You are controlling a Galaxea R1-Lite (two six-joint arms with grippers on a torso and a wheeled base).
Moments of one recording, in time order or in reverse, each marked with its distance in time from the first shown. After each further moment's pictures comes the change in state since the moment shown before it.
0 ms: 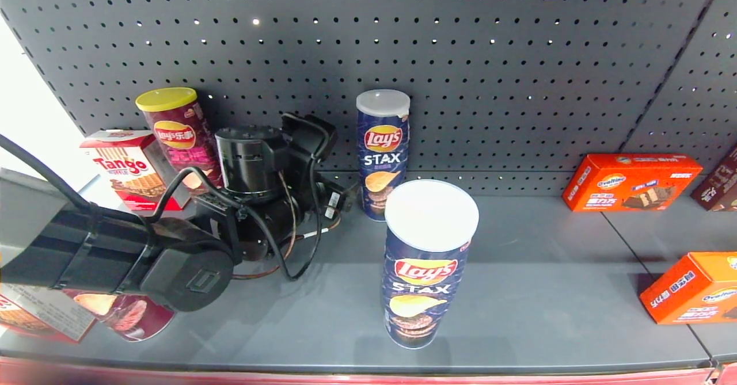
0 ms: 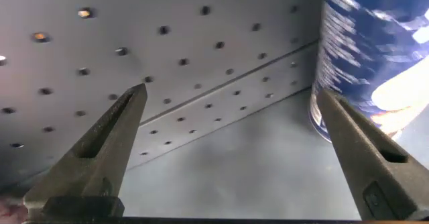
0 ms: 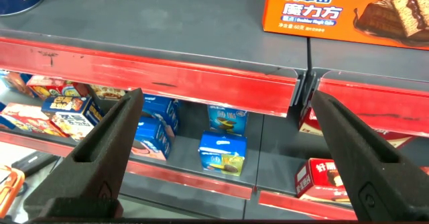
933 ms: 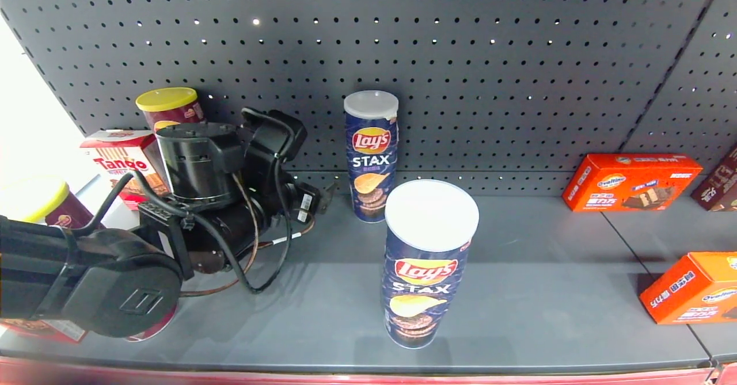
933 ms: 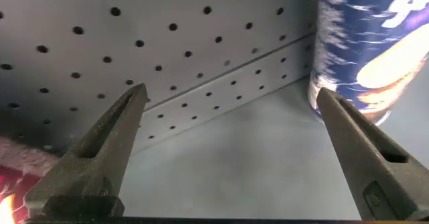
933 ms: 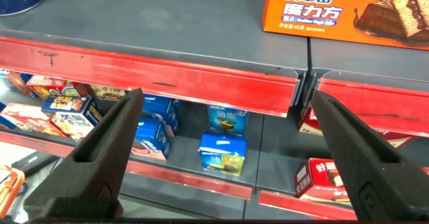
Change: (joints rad) left arm 0.033 -0.129 0.122 -0.007 0.001 0.004; right arm 0.000 0.000 0.000 0.000 0.000 0.000
